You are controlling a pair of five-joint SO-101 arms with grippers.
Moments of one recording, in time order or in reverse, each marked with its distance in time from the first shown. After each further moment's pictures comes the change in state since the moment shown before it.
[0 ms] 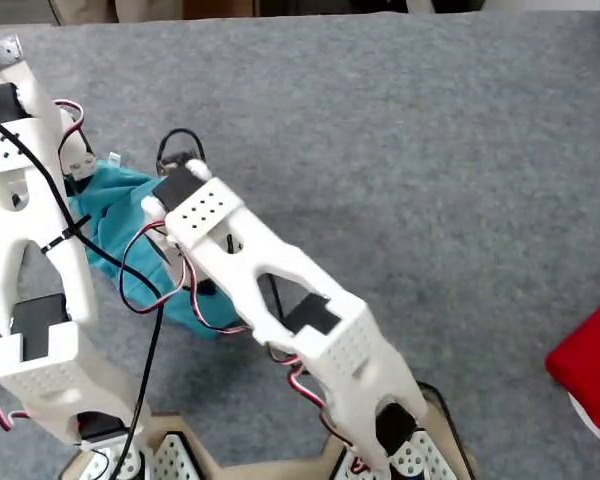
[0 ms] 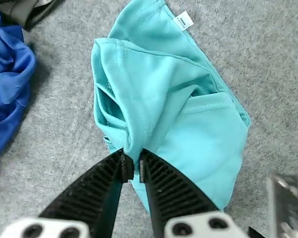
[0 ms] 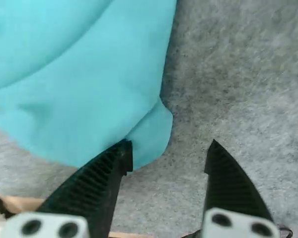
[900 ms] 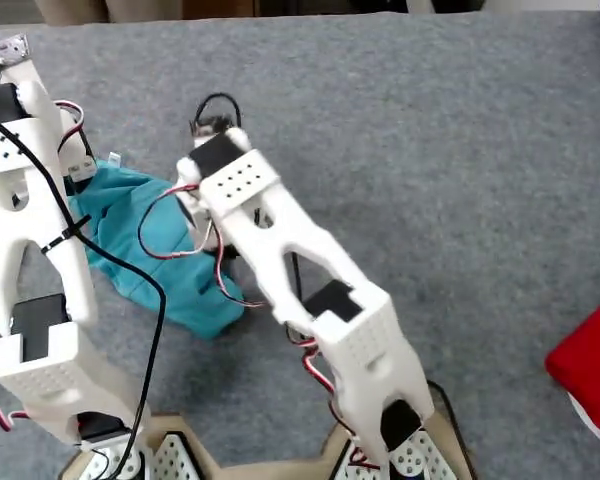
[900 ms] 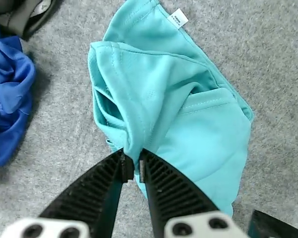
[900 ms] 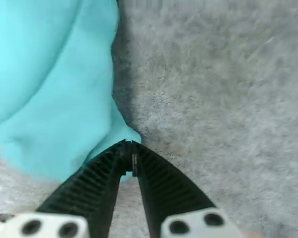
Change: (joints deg) left arm 0.0 0.0 0.0 0.0 -3.9; right arm 8.0 -4.7 -4.6 0.0 1.6
